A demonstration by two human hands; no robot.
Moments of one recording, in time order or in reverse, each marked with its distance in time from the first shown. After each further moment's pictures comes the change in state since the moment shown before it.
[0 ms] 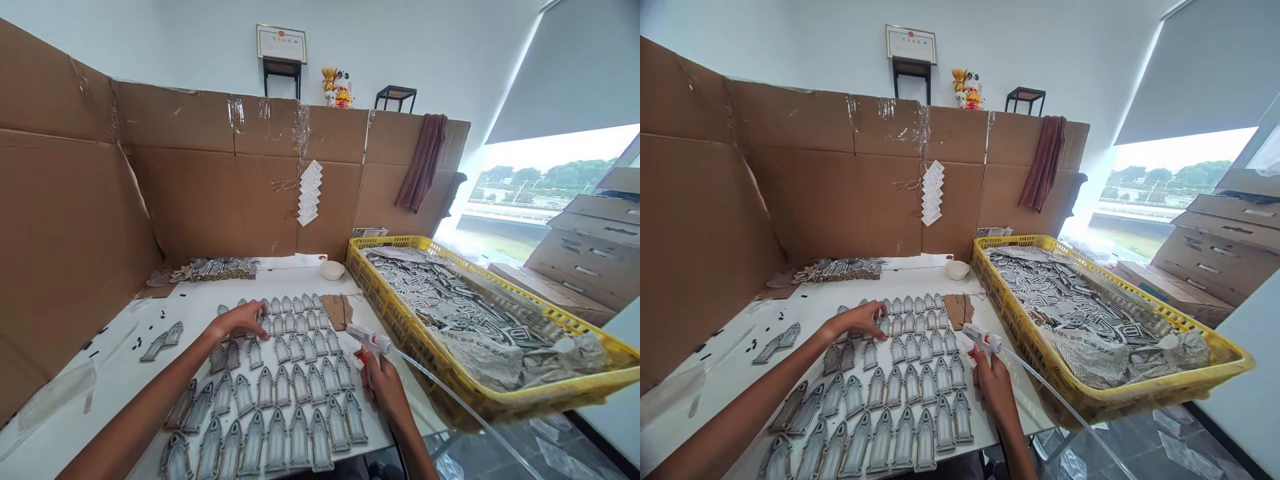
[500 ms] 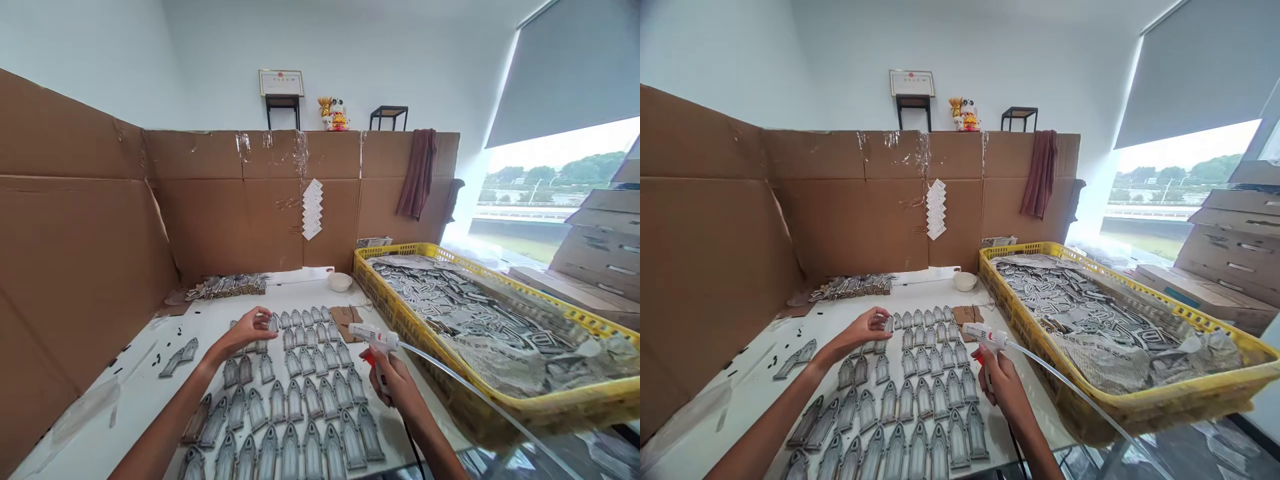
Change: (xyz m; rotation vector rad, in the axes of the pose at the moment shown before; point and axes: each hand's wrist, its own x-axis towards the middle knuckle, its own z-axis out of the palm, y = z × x) left_hand -0.057 0.017 -0.003 -0.812 0.233 0.037; right_hand 0.002 -0.038 0.005 0.153 -0.162 -0.038
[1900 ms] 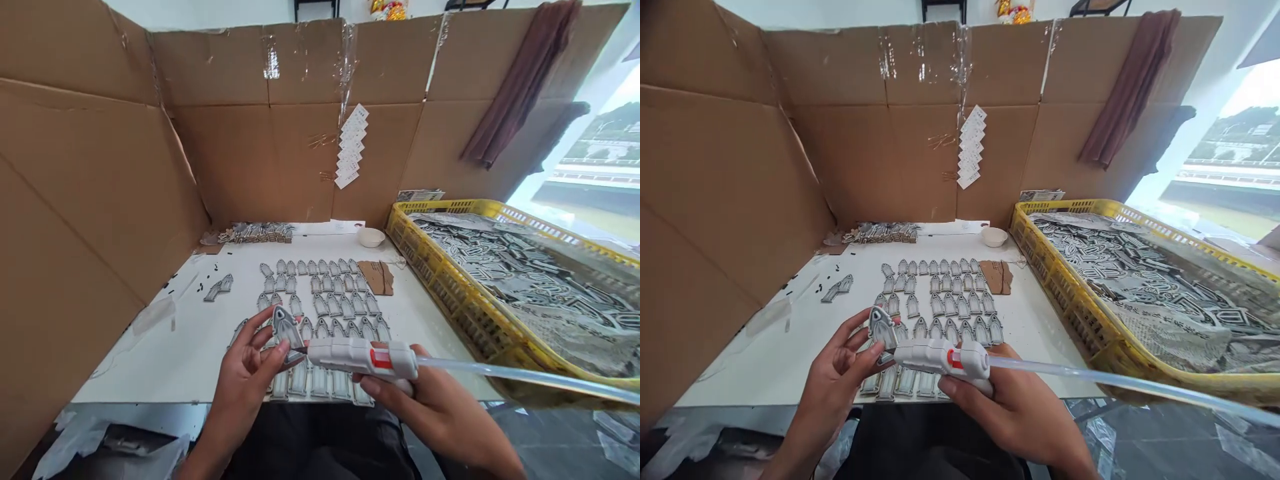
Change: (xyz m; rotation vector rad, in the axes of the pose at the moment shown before) left_hand -0.207 0.056 0.107 -0.632 0.538 -0.102; right_hand -0.102 -0.084 0.018 -0.466 -0.536 -0.206
